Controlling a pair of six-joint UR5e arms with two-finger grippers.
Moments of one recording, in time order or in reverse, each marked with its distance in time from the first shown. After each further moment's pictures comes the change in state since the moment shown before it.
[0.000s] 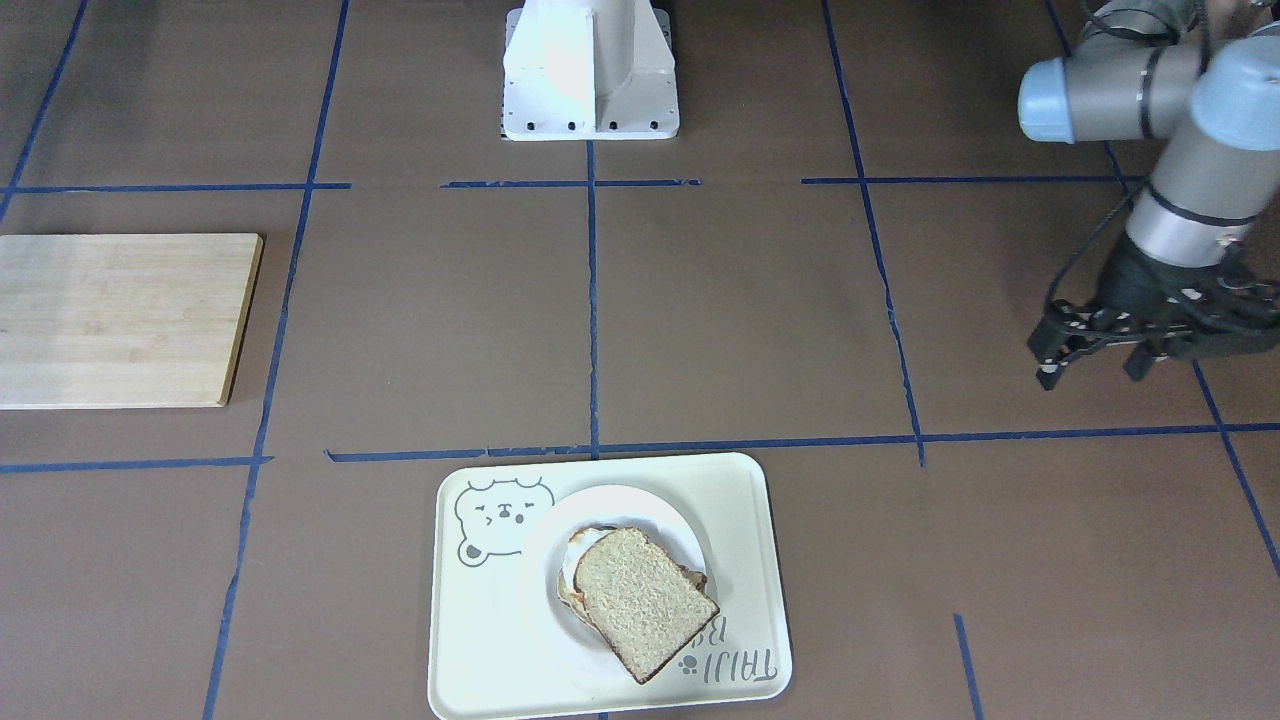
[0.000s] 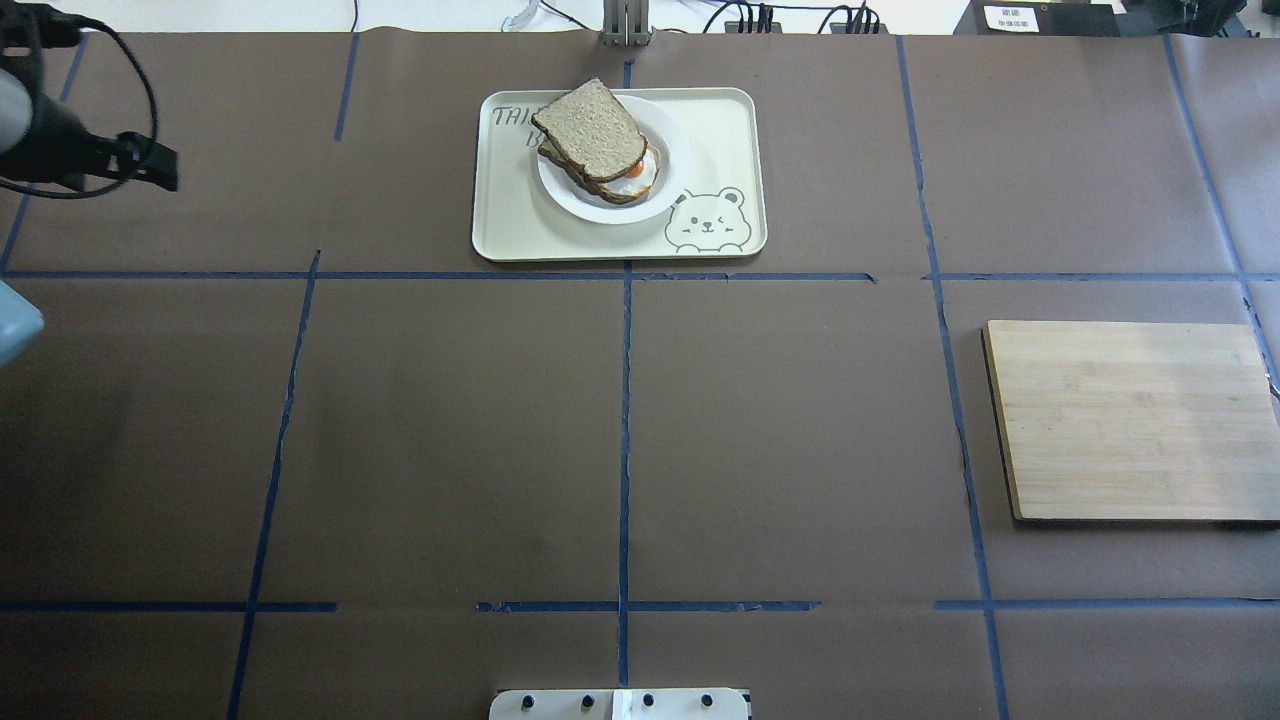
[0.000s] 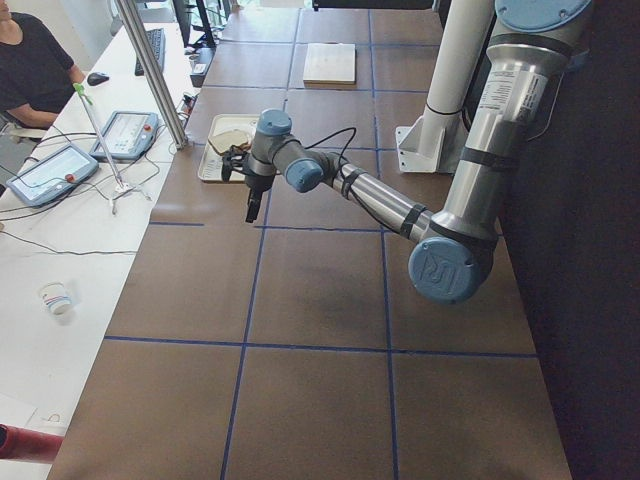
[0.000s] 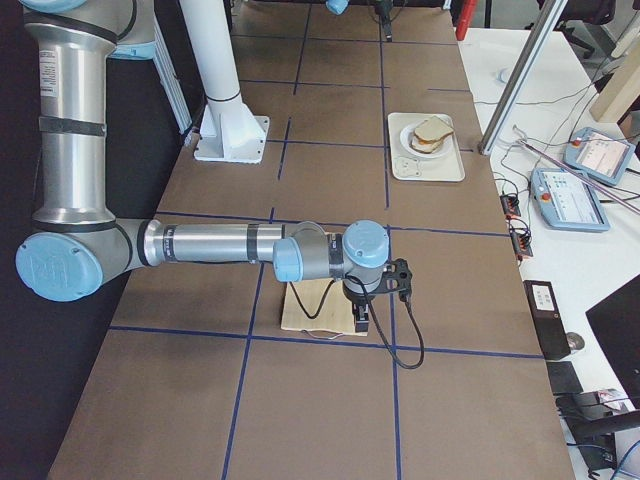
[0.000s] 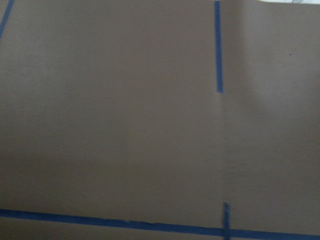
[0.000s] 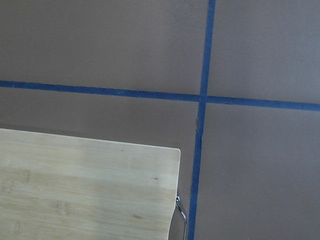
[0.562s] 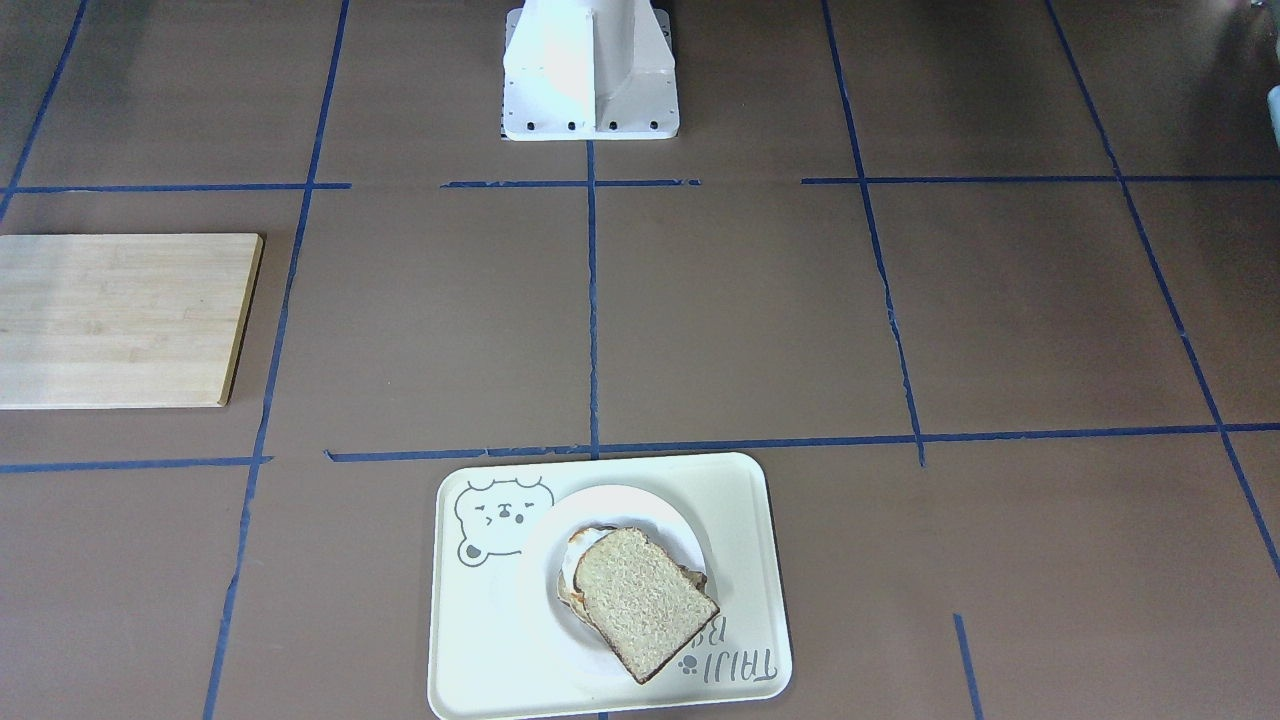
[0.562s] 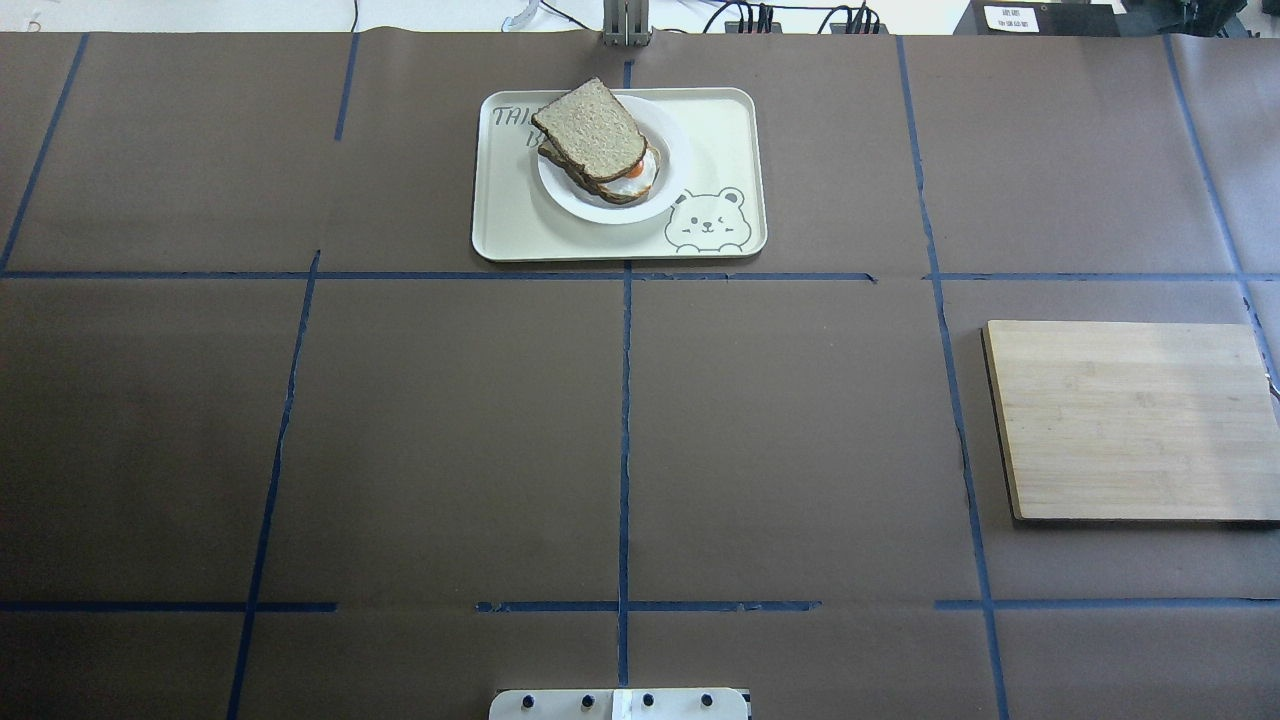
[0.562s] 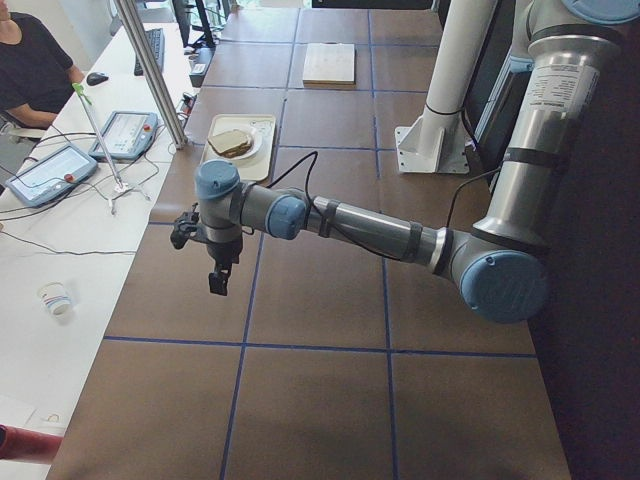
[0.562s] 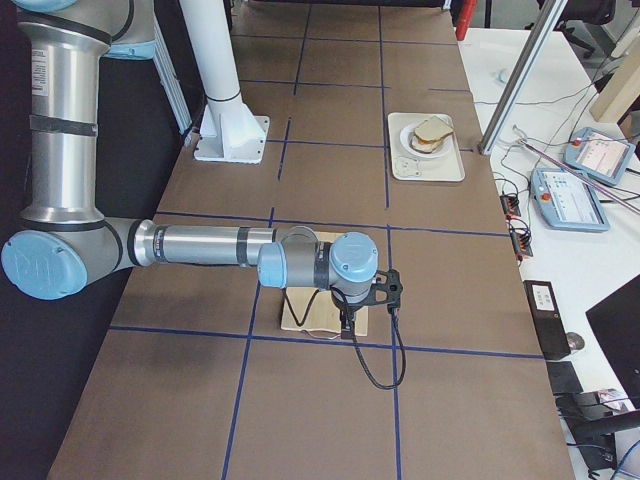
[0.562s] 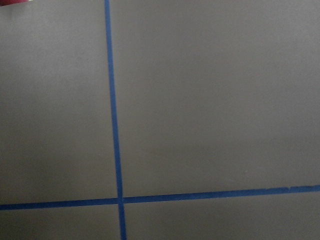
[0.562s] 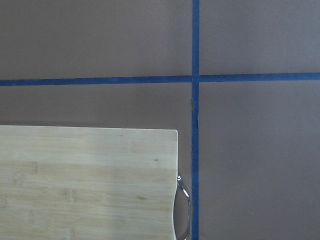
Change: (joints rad) left arm -0.362 0.020 0.225 0.195 -0.255 0.664; right arm 0.039 -0.018 0.023 -0.084 0.058 0.001
